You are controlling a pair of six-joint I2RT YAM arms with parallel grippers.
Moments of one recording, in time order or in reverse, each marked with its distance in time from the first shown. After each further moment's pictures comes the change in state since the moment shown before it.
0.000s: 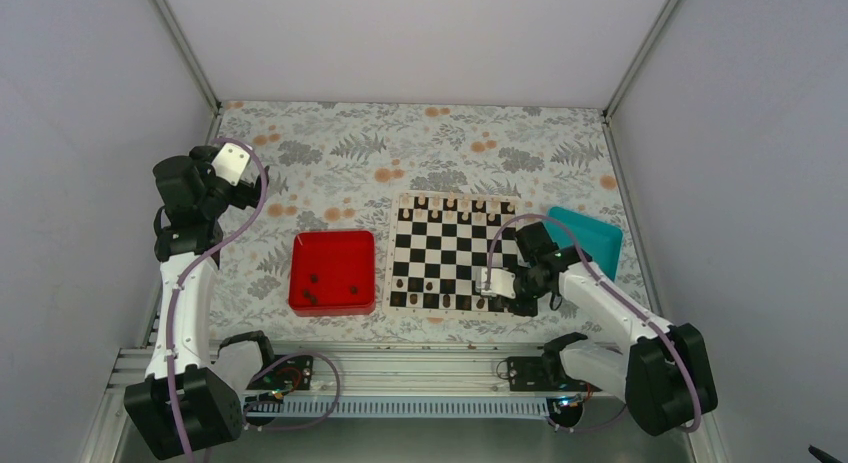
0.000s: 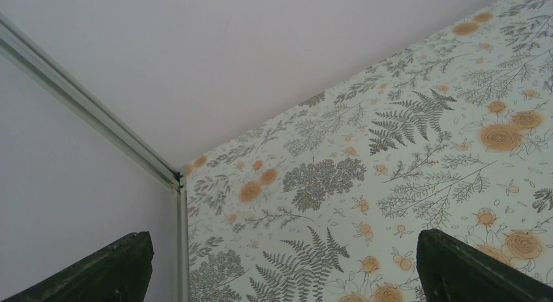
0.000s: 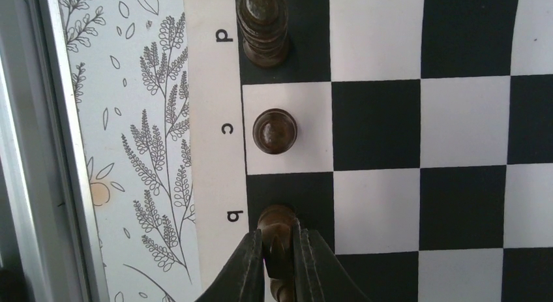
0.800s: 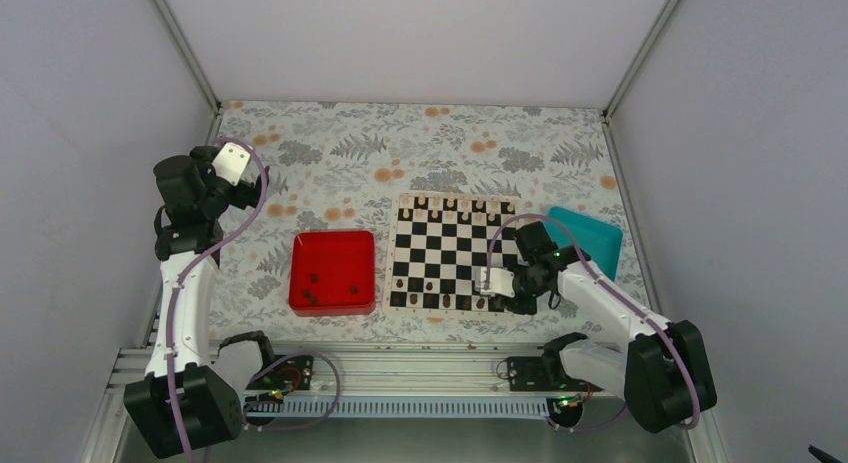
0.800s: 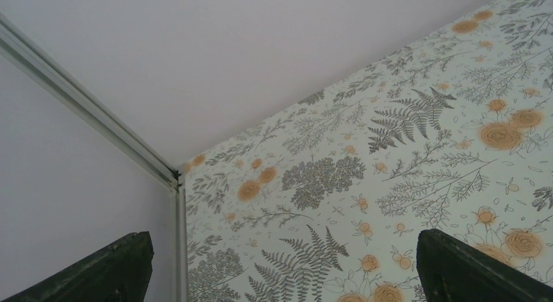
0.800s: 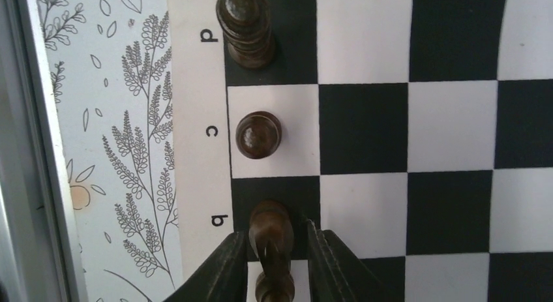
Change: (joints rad) left arm 0.000 0.006 0.000 0.000 0.000 0.000; right arm 0.000 0.031 -0.004 0.036 -0.001 -0.011
